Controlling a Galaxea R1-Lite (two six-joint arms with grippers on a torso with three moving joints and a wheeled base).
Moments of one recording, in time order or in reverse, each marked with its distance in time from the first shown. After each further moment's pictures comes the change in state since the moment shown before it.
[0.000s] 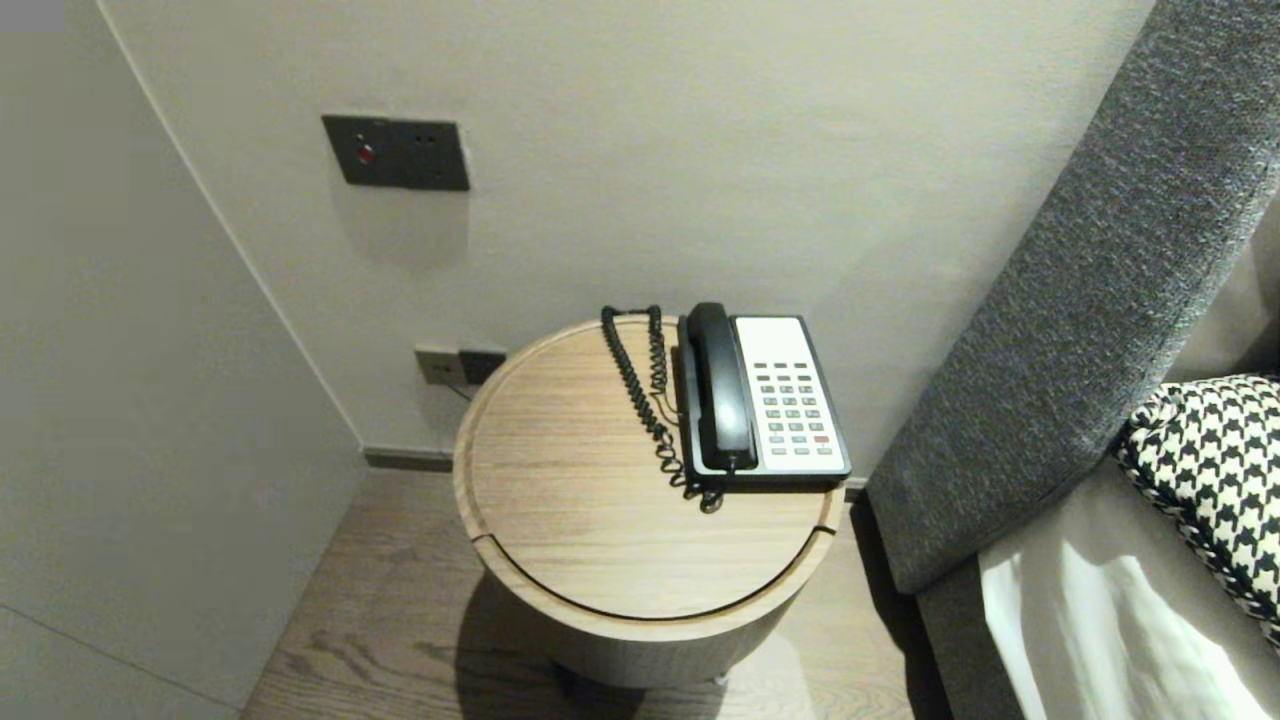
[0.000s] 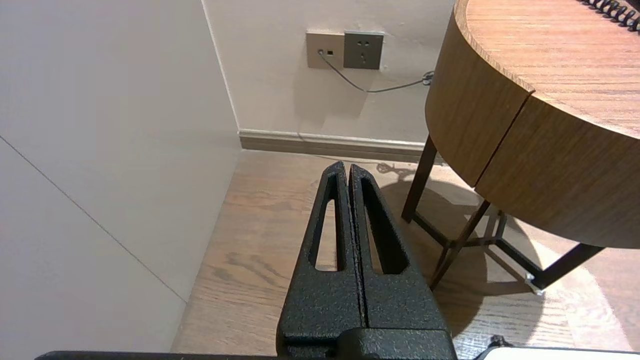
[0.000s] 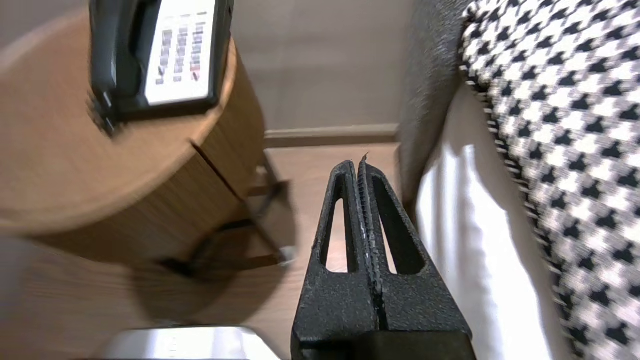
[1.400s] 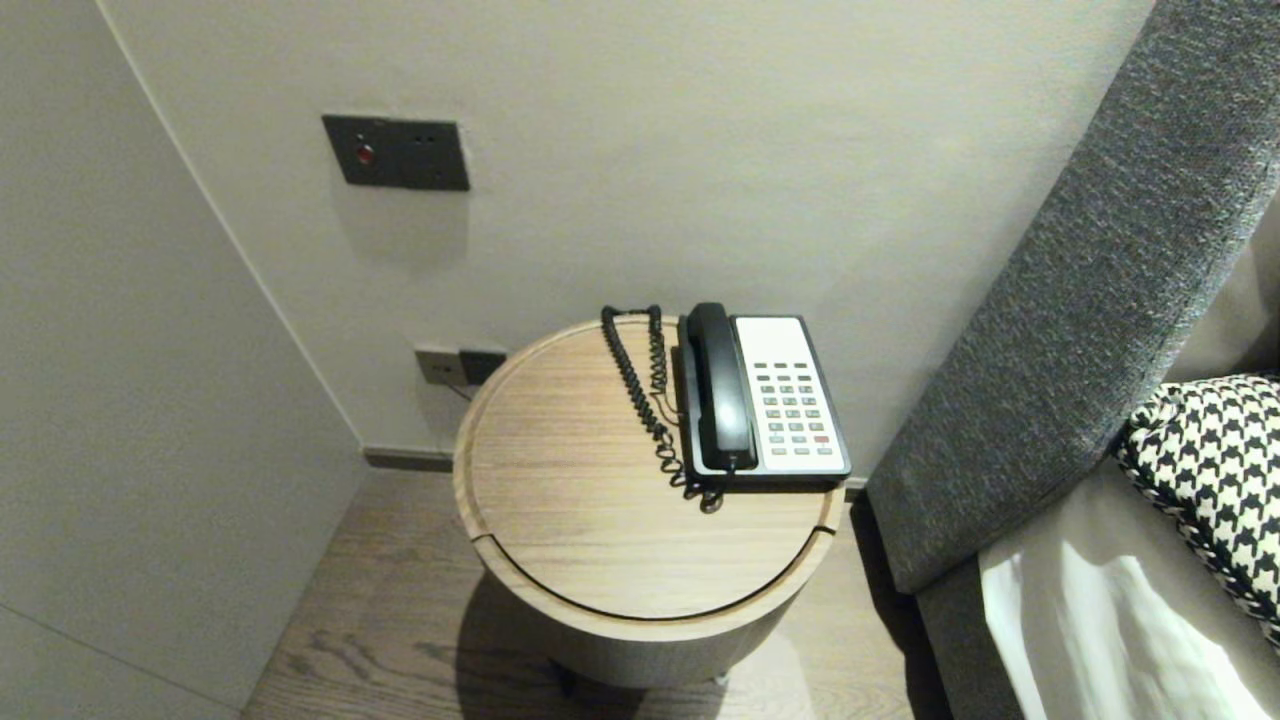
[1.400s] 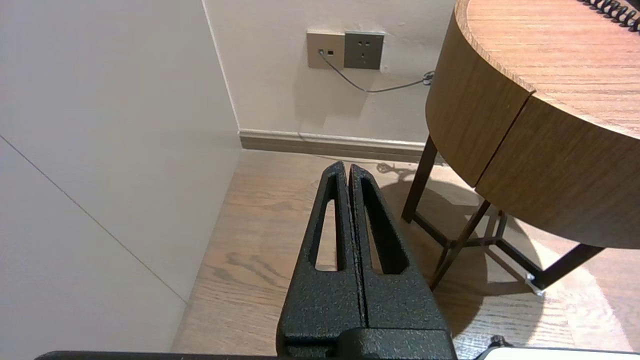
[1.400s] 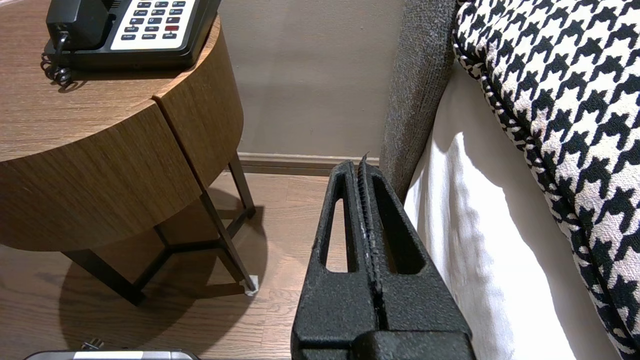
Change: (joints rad) left arm 0.000 0.000 0.000 0.000 0.000 0.000; right arm -0.007 -0.446 0.500 -0.257 -0.009 -0.153
